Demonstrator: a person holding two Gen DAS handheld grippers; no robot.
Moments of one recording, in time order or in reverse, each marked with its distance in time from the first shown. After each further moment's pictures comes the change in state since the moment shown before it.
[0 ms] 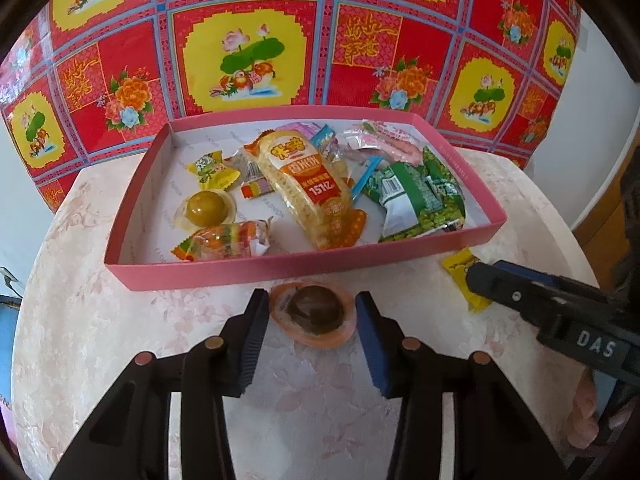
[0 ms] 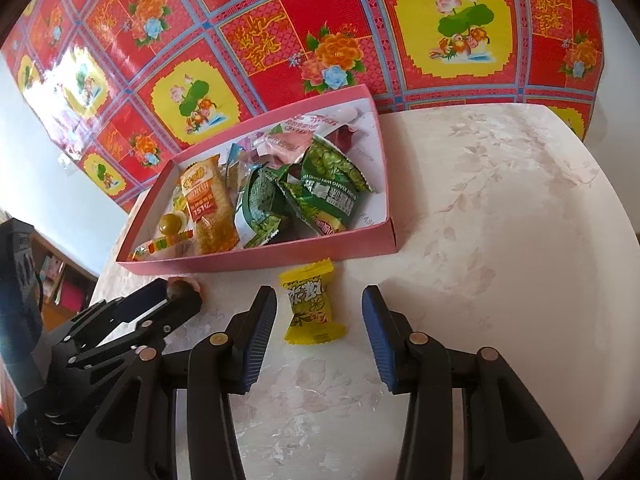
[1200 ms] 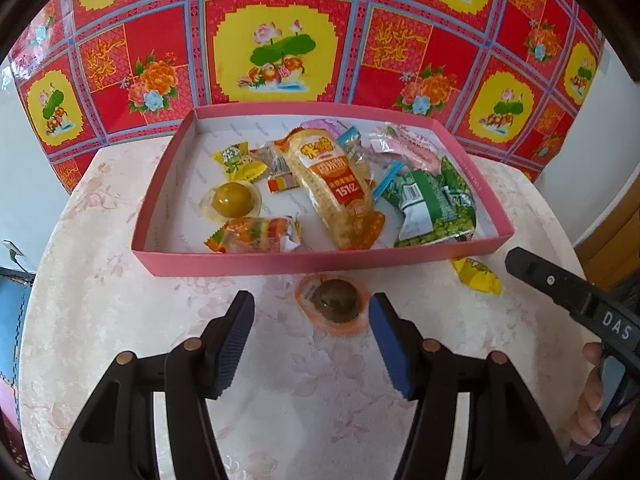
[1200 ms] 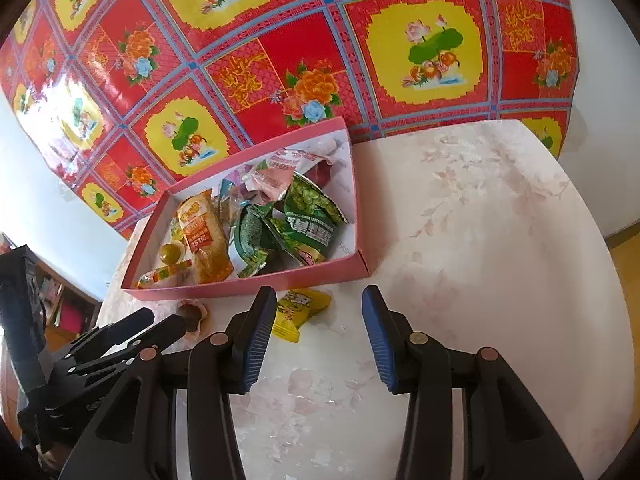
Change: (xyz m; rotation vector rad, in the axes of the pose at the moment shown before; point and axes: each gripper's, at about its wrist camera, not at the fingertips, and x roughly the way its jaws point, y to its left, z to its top) left arm -0.005 0.007 0.004 -0.081 0.046 0.029; right arm -0.019 -0.011 0.006 0.051 -0.059 -0.016
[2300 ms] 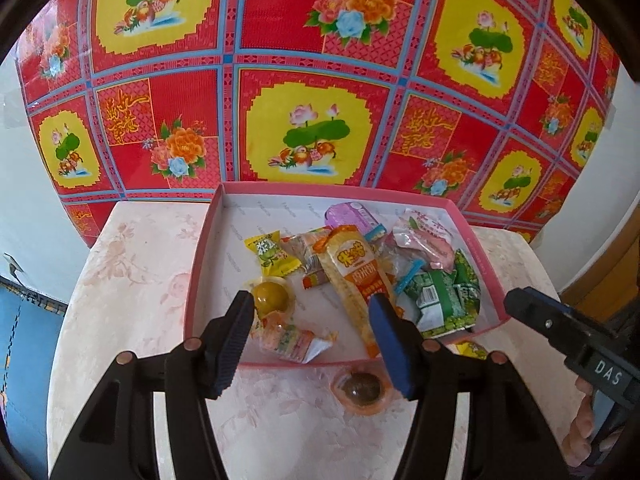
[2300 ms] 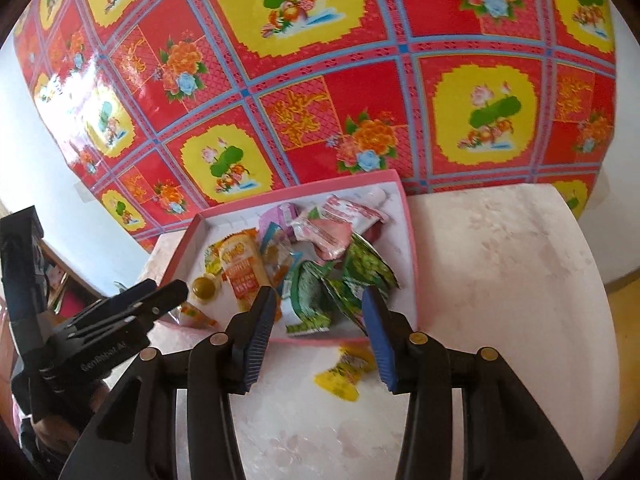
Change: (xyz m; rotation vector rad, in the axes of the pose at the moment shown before) left arm -0.023 0.030 0.045 -0.045 -0.139 -0.023; right arm -0.005 0.037 0.030 -0.089 -0.056 0.025
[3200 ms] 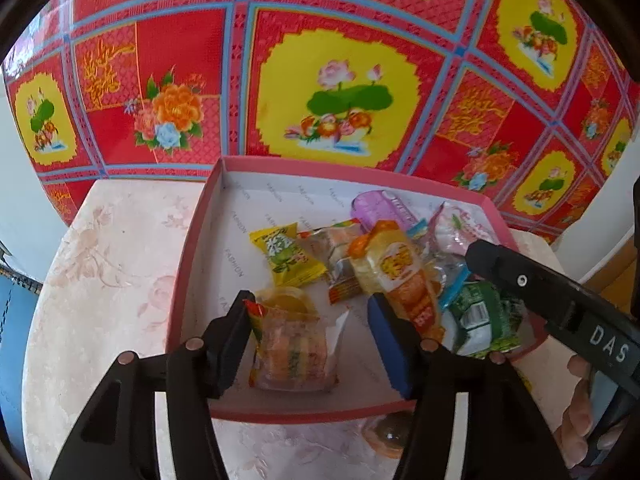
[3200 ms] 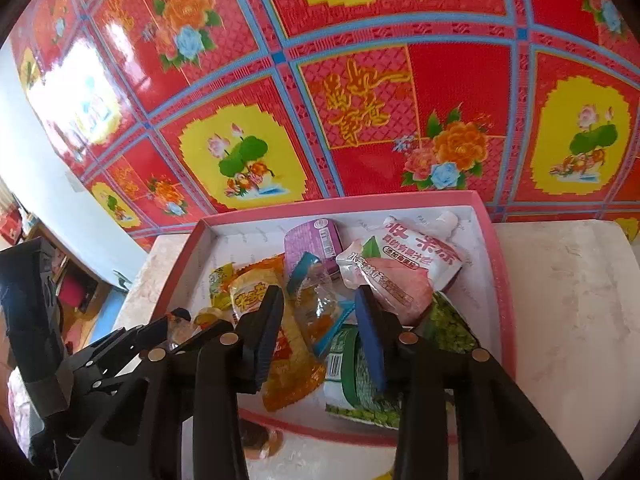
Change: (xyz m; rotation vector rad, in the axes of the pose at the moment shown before) left arm 0.049 0.020 0.007 -0.043 0.064 -0.008; right arm 0.068 0.041 0.042 -0.069 0.039 0.041
